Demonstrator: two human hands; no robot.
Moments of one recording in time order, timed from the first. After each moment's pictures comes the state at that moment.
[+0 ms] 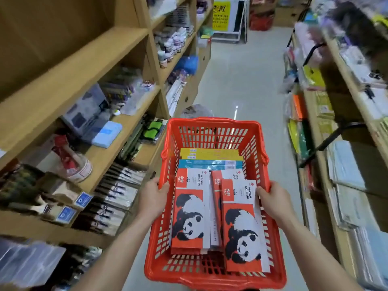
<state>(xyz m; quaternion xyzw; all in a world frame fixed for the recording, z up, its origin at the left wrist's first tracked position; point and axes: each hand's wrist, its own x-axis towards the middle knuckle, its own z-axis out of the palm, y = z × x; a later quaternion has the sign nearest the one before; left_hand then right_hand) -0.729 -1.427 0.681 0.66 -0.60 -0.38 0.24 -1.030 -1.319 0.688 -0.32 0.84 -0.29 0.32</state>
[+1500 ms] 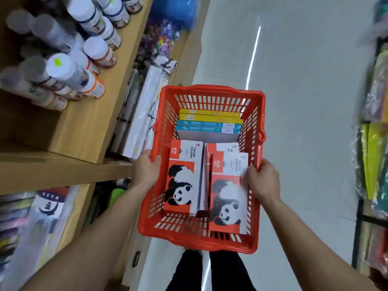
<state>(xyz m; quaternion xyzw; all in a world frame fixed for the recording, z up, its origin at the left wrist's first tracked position) -1.011 -2.319 0.397 0.74 -0.57 -0.35 0.05 -1.300 -2.187 0.401 -0.23 0.86 -0.23 0.39</state>
